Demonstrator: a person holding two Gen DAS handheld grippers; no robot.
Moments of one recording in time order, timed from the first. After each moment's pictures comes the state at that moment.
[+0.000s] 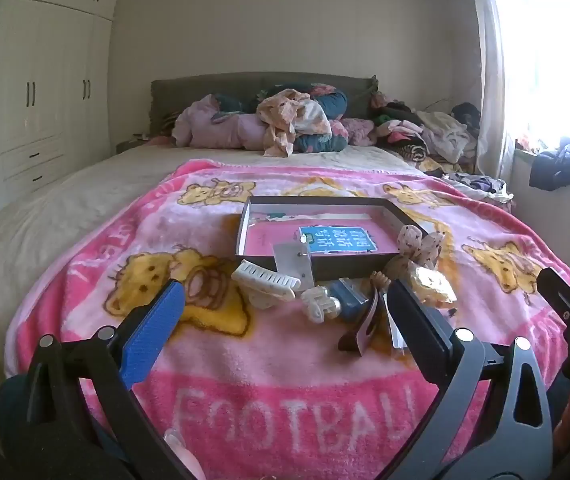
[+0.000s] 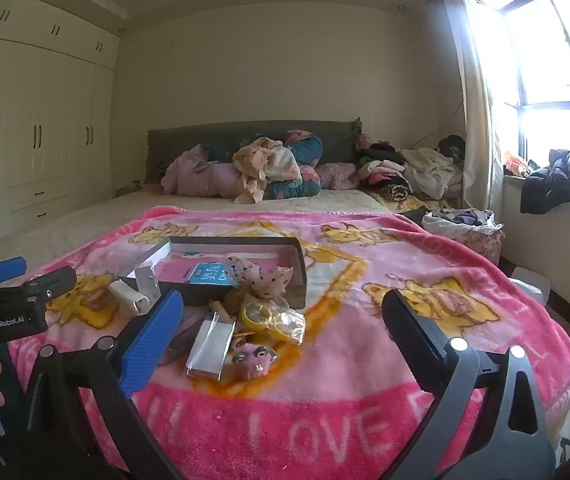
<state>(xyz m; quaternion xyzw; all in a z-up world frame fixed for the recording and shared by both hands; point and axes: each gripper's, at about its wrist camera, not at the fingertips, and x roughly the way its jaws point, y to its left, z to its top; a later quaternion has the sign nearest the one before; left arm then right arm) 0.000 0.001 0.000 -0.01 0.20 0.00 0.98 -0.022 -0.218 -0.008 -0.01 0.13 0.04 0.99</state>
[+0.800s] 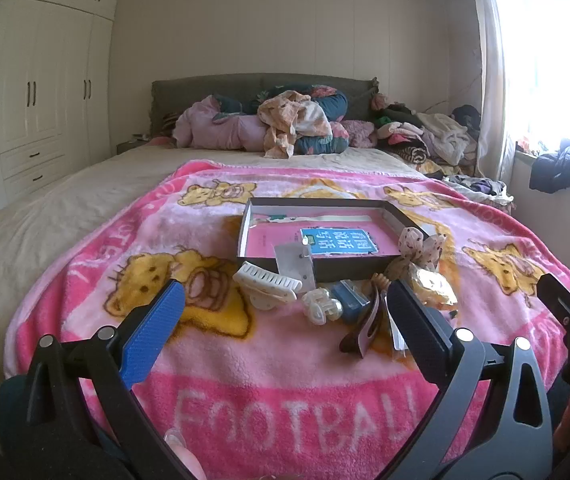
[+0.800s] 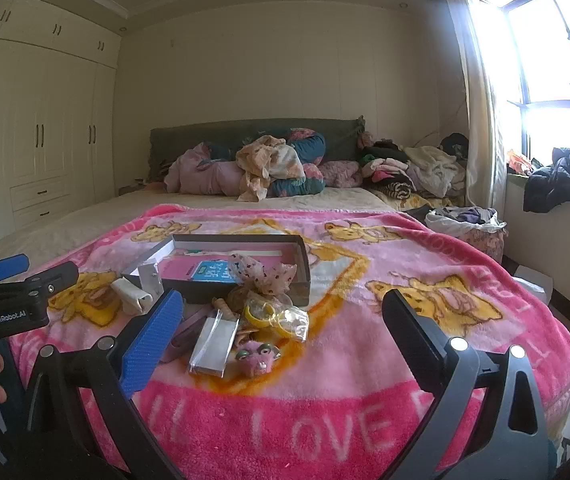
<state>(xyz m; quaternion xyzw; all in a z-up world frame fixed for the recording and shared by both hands) 0.001 0.002 -0.002 -0.01 0.20 0.00 0.98 -0.020 -0.218 -0.010 0.00 0.14 0.05 0.99</state>
